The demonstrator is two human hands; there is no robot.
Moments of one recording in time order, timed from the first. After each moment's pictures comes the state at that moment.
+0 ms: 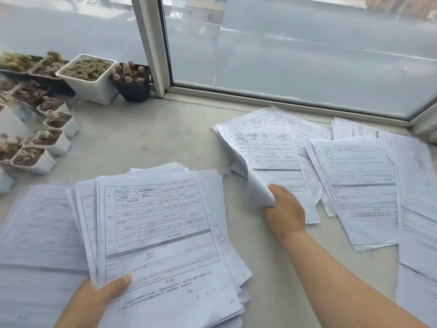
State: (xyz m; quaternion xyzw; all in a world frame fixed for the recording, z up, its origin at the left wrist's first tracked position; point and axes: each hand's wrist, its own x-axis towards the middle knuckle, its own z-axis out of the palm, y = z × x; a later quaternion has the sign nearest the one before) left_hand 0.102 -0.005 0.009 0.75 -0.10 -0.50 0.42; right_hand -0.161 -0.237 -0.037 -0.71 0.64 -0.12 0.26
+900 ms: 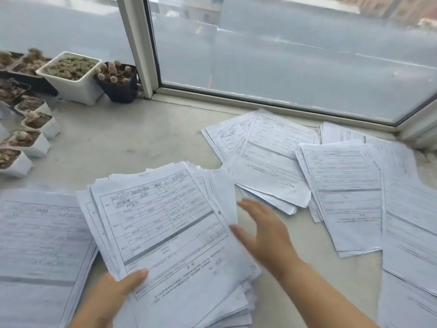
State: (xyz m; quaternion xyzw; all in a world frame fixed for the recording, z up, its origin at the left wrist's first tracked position) left_hand 0.075 -0.032 -0.033 0.68 -0.08 -0.56 0.47; right_hand -0.169 -0.197 -0.014 -0.80 0.50 -0.14 0.29
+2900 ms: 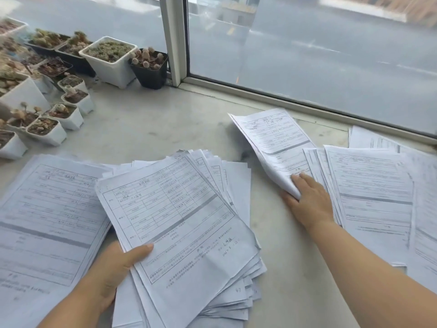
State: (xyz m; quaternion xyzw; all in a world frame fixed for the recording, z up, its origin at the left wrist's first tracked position) left_hand 0.071 -0.023 -0.032 0.65 -0.06 -0.57 0.49; right_hand -0.224 -0.304 -0.060 -0.79 0.60 -0.04 0.12
